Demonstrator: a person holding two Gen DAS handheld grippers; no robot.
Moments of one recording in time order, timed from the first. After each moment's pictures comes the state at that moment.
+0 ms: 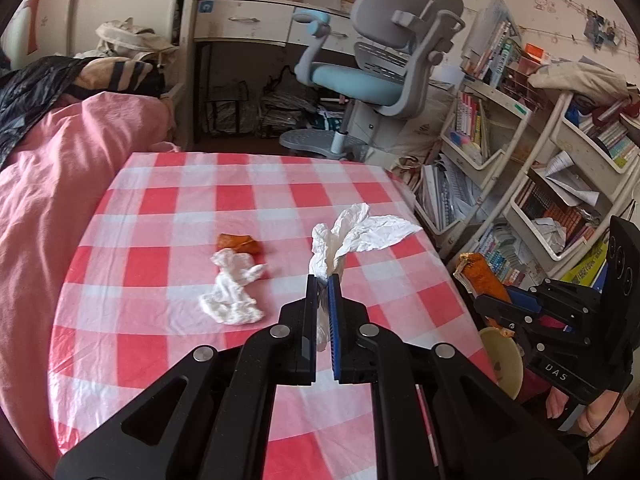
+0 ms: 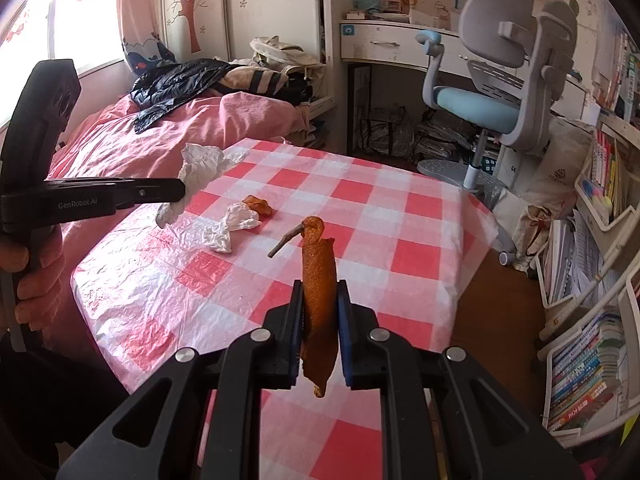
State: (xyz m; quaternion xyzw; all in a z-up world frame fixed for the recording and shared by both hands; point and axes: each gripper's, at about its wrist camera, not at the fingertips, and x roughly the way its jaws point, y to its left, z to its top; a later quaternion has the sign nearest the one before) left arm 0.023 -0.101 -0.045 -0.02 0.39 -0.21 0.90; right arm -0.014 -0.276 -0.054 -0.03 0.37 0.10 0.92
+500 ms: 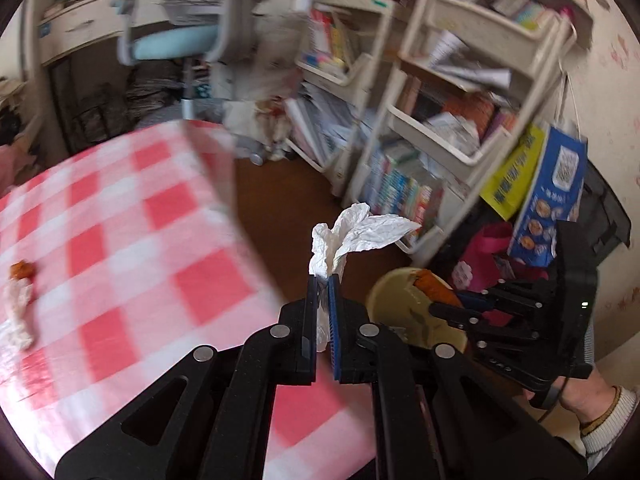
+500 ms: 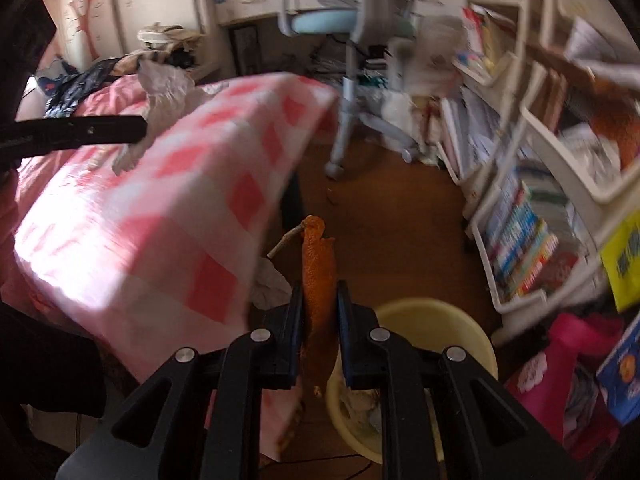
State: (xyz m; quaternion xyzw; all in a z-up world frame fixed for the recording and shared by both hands) left arm -0.041 -0.348 -0.097 0.08 0.42 -0.39 0.82; right arm -0.131 -0.450 -0.141 0.04 0.44 -0.05 0.90
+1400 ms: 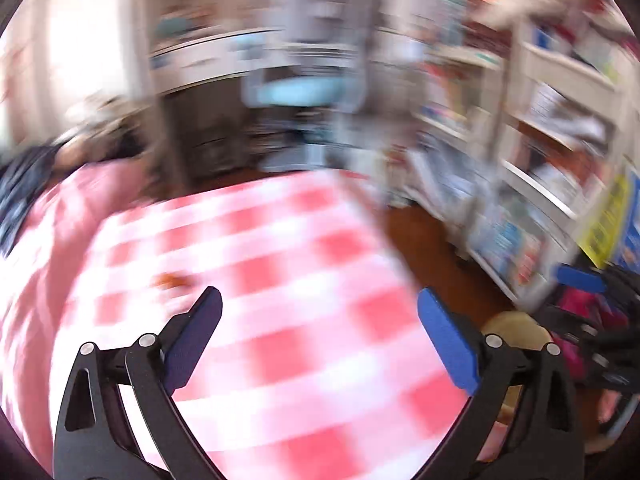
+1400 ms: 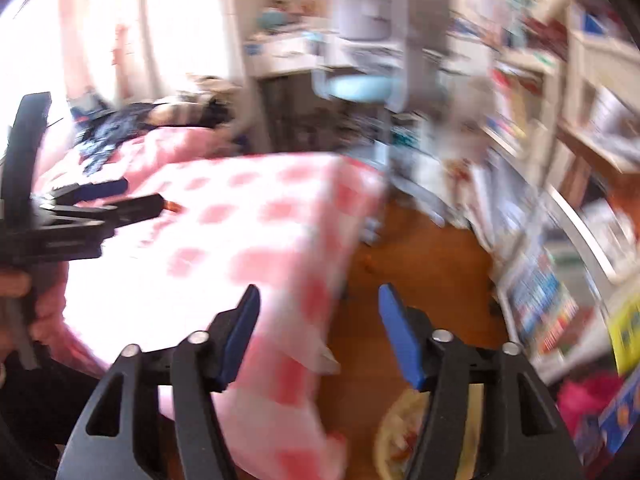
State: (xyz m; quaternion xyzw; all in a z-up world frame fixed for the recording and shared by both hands) left arm -0.017 -0.233 -0.056 0.07 0.34 -0.15 0.93; right arm -0.085 -0.379 -0.055 0.04 0.34 0.02 0.94
